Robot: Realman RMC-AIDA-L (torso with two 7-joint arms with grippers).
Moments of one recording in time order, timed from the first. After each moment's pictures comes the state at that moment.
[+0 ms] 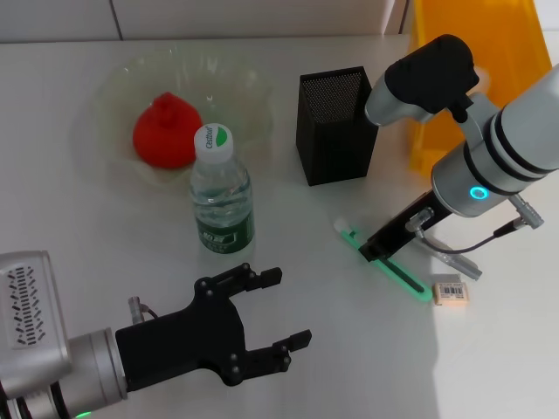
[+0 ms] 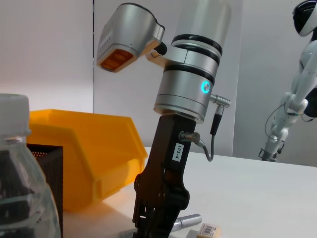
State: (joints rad) left arm -0.17 -2.07 1.71 0.53 1.03 1.34 -0.71; right arm 0.67 2.09 -1.59 -1.08 -2.49 -1.32 2.73
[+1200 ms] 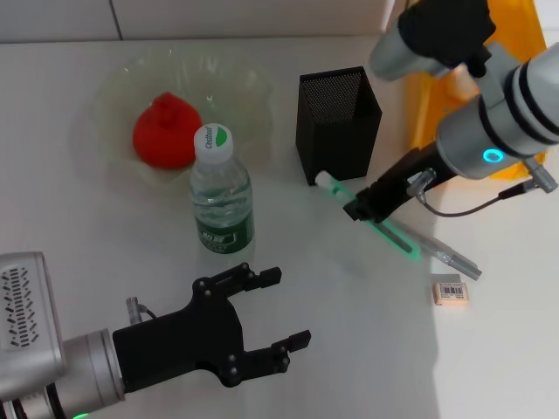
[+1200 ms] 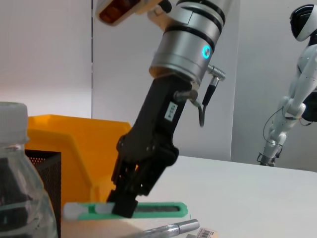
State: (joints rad) left arm -0.16 -2.06 1.71 0.53 1.03 1.36 -0.71; right arm 0.62 2.08 -1.56 -1.34 -2.47 -1.41 2.70
